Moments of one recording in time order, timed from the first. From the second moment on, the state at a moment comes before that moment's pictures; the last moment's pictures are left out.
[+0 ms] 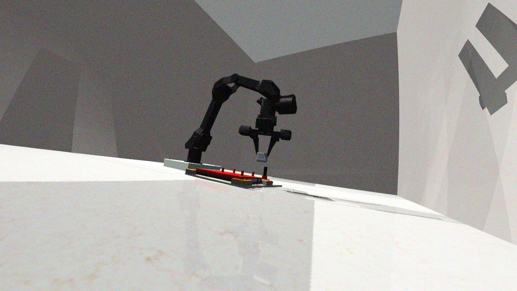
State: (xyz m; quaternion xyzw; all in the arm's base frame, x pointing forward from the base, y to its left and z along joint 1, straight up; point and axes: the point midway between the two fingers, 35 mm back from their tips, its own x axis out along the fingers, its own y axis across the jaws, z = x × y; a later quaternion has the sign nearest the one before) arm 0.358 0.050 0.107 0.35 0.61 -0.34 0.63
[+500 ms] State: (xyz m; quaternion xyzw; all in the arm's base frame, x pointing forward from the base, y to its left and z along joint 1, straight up) arm 0.356 0.014 0.094 0.22 0.66 -0.21 0.69
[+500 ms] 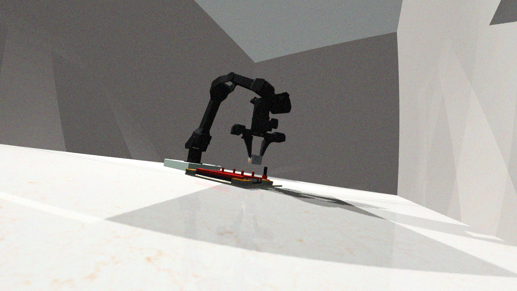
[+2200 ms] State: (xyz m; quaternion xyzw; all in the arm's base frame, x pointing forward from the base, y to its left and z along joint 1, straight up) arm 0.340 -0.042 0.073 -0.02 0.70 0.02 0.72
